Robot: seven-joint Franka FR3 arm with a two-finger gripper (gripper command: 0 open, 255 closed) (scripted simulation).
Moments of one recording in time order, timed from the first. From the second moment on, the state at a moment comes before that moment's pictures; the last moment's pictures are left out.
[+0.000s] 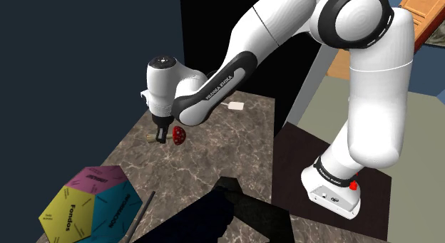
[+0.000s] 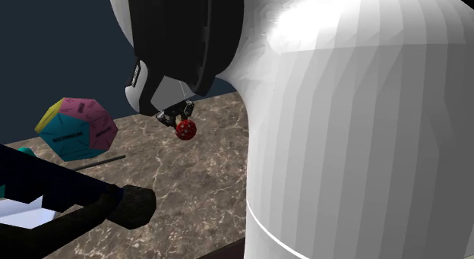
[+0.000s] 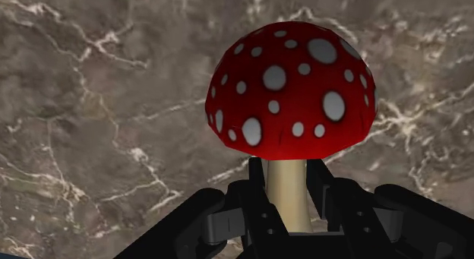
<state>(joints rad) 0.08 0.50 0.44 -1.95 -0.37 2.54 0.03</state>
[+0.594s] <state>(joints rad) 0.05 0.45 0.47 -1.95 -0.33 2.48 0.00</state>
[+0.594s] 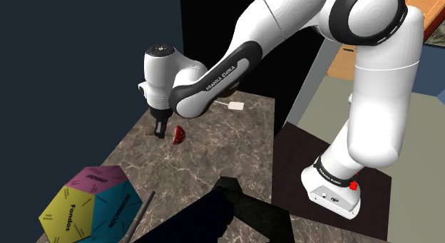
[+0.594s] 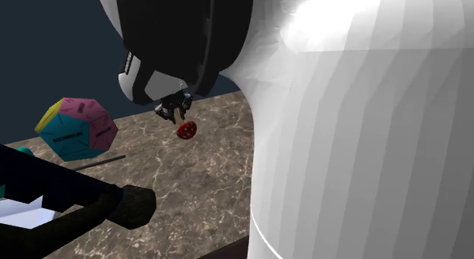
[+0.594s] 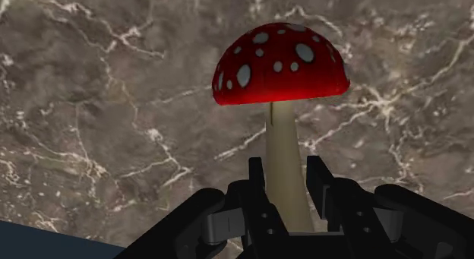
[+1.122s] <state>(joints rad) 0.03 0.38 0.50 -1.93 -0.28 2.40 -0.03</state>
